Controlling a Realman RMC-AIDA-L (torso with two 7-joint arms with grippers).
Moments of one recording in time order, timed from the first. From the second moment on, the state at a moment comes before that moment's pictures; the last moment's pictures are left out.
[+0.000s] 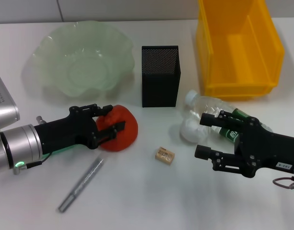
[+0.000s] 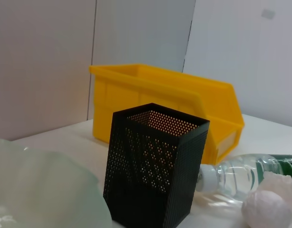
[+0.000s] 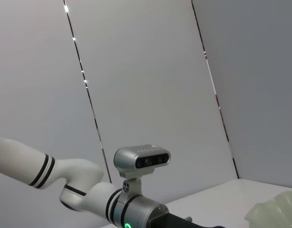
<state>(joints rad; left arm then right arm) -0.39 -2.07 1.09 0.45 1.56 1.25 -1.05 0.33 2.08 -0.93 -0.47 -1.61 -1.77 1.04</state>
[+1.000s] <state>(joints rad) -0.37 -2.07 0.93 0.62 1.53 1.44 -1.21 0.33 2.08 -0.93 -0.46 -1.61 -1.77 1.03</state>
